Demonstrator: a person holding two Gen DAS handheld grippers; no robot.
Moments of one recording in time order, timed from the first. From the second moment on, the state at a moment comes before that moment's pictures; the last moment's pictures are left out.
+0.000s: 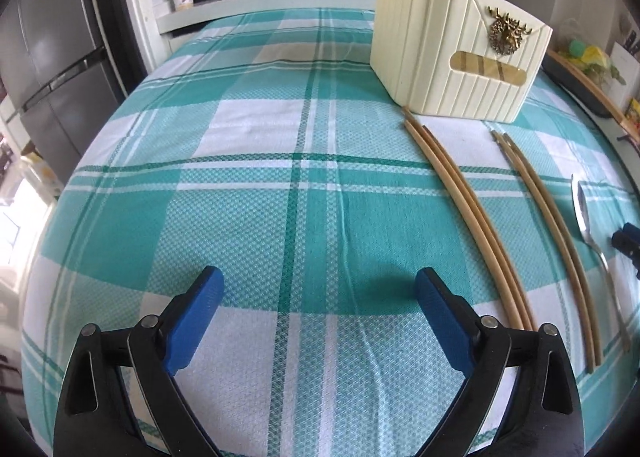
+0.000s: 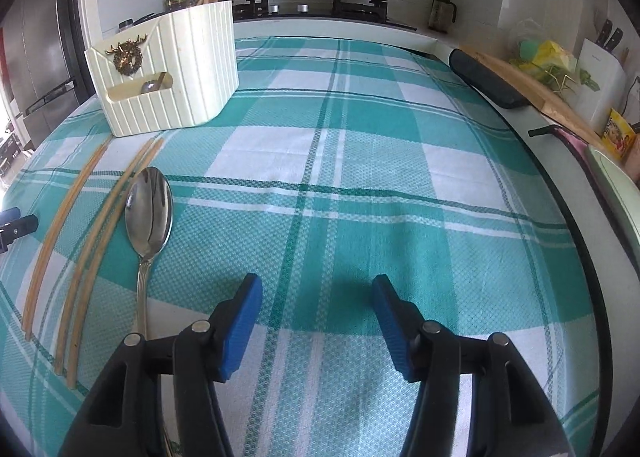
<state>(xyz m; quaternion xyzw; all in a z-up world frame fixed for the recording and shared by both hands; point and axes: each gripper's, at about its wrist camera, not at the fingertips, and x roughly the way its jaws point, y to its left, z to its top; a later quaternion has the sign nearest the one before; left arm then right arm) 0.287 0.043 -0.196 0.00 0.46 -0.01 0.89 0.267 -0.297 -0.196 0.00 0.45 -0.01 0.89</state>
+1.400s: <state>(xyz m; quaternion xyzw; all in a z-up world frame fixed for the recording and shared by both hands) 0.278 -0.005 -0.193 -0.03 0.46 -0.01 0.89 0.267 -0.299 -0.198 0.01 0.45 -0.01 0.89</state>
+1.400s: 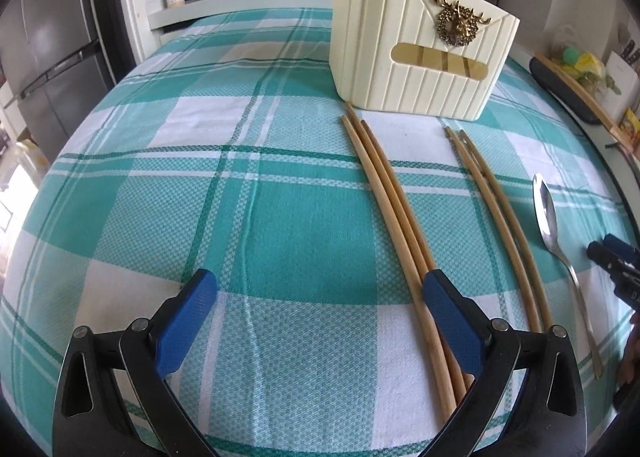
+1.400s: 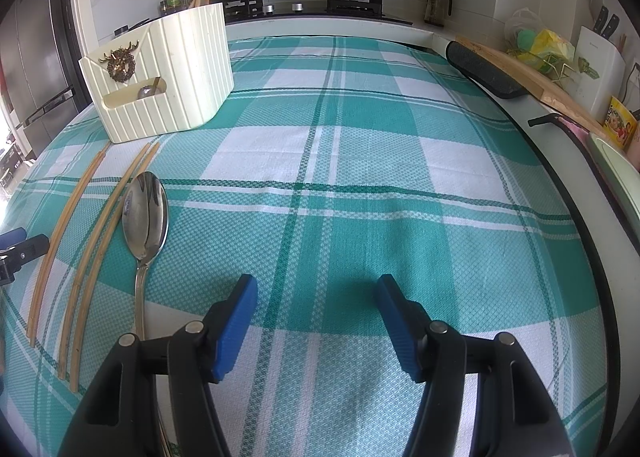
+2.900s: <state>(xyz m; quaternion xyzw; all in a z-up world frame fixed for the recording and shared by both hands) 0.236 0.029 -0.187 -0.01 0.46 -0.03 0.89 0.239 -0.261 -0.167 0.04 0.44 0.11 0.89</state>
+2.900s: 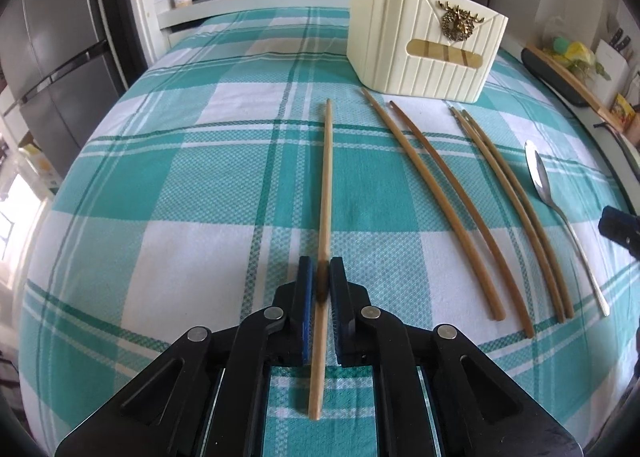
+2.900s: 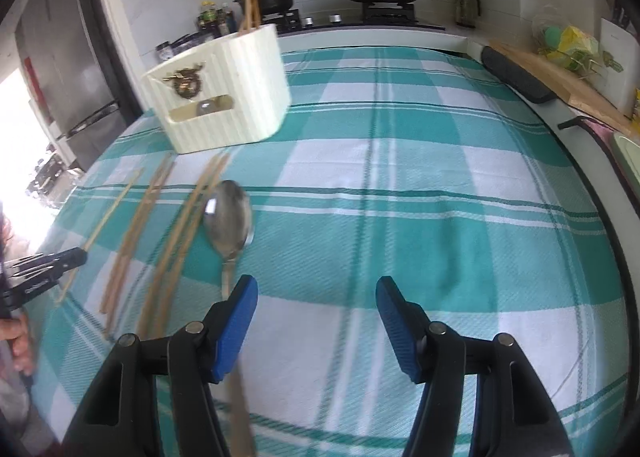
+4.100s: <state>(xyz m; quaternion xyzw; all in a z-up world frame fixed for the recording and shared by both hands) 0.288 0.054 -0.169 -0.01 0.50 -0.13 0.85 0.222 -0.252 -0.166 0.05 0.48 0.02 0.87</state>
